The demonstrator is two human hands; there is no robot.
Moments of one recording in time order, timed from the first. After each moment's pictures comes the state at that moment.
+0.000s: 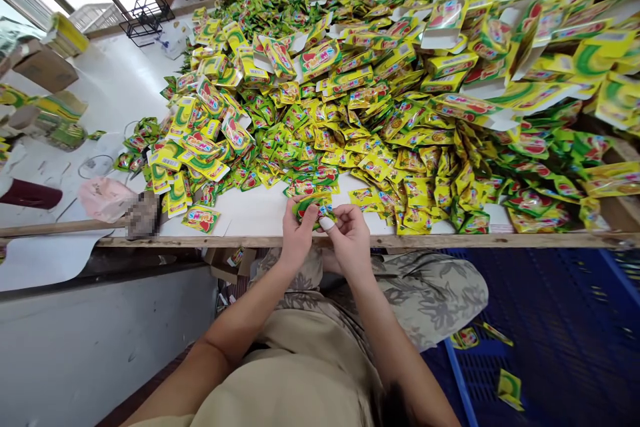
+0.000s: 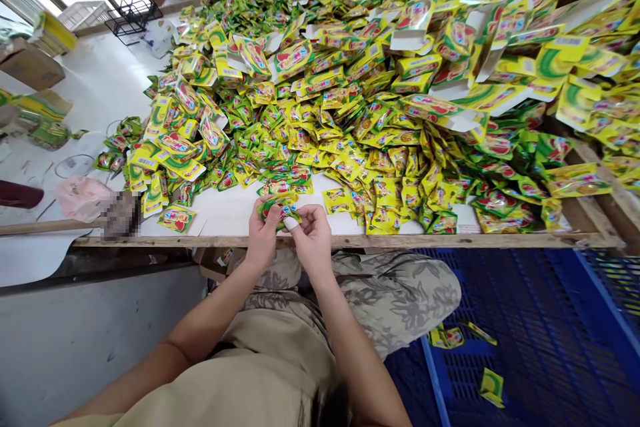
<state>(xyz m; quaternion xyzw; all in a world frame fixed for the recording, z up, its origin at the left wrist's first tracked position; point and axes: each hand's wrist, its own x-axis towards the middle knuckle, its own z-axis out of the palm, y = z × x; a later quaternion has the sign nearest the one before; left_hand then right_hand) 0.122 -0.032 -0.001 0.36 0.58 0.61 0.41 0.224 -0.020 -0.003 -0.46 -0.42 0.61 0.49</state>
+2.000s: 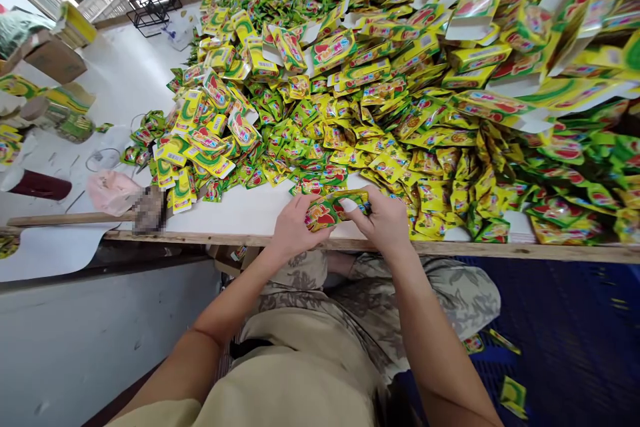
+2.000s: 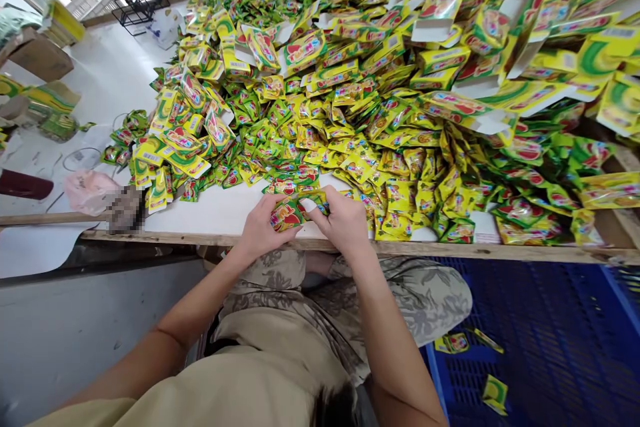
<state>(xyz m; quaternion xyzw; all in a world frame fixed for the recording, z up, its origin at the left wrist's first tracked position) 0.084 -0.025 -0.004 0.70 0.60 0.33 0.17 0.267 0.038 0.001 -0.47 -0.80 0.15 0.34</state>
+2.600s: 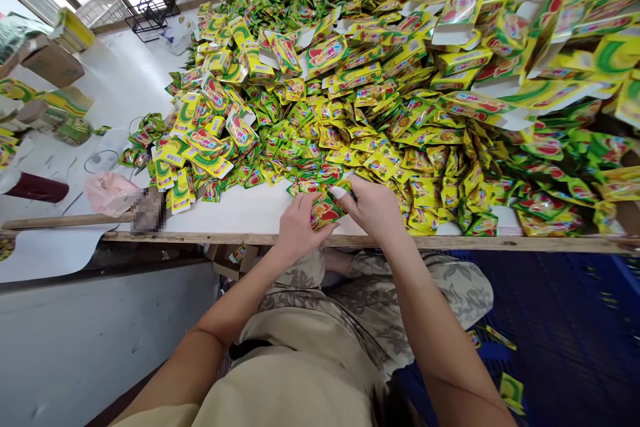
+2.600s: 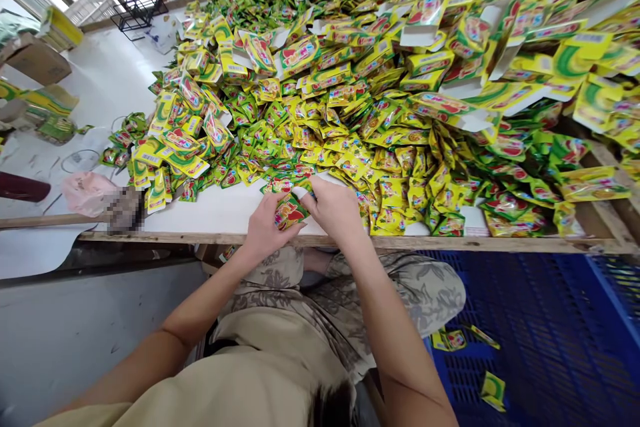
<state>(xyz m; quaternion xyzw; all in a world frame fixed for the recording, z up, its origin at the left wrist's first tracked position) 0.098 -0.027 -0.008 0.69 0.63 0.34 0.14 0.257 0.050 0.027 -0.50 -0.84 0.14 0.17</state>
